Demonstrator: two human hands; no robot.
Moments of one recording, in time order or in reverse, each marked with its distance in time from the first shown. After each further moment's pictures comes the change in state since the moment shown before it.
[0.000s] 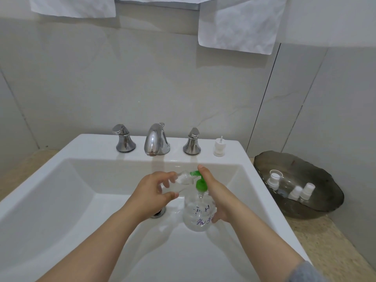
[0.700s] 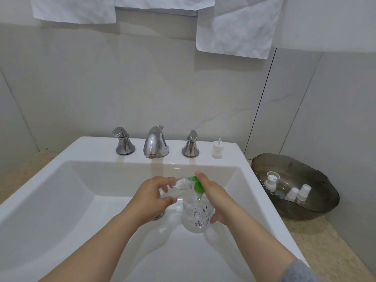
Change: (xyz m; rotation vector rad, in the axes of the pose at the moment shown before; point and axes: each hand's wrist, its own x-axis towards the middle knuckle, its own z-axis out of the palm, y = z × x) left_hand -0.002 -0.003 0.004 0.029 -0.021 -0.038; right_hand -0.008 0.000 0.001 -0.033 0.074 -0.076
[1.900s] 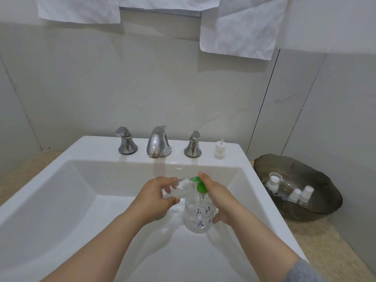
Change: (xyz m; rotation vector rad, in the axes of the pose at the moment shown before) left_hand 0.002 -0.003 0.003 -0.007 0.001 0.005; right_hand 0.004 0.002 -0.002 -0.019 -0.012 0.005
